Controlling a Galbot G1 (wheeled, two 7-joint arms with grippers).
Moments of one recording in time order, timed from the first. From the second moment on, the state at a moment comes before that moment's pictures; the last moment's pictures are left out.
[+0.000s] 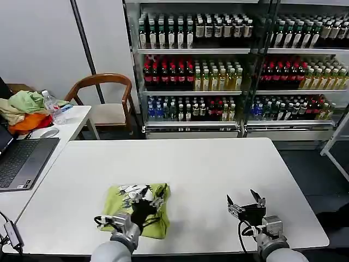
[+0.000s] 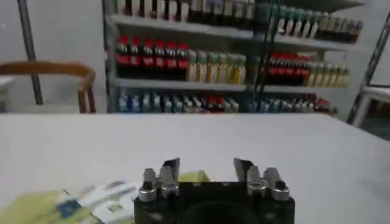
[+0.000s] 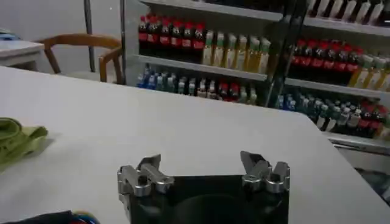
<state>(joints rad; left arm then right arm) 1.29 -1.14 -0.16 -2.07 -0.47 0.37 -0.28 -1.47 1.11 0.44 2.19 0.33 -0.52 0.18</state>
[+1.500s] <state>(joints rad) 1.43 -1.10 -0.46 -1.93 -0.67 0.41 -0.23 -1.44 1.11 0.45 2.18 0.33 -0.51 0.17</state>
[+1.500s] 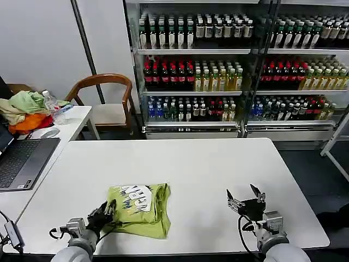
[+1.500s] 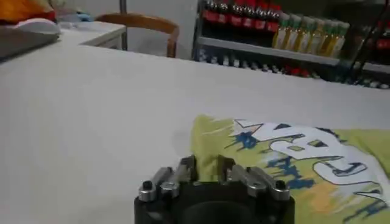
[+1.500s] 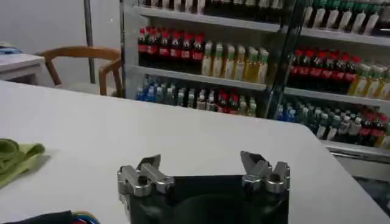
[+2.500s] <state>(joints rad) 1.48 -0.98 -0.81 -2.04 -0.88 0.53 -0.24 -1.42 1.11 0.44 2.17 0.33 -0.51 0.17</state>
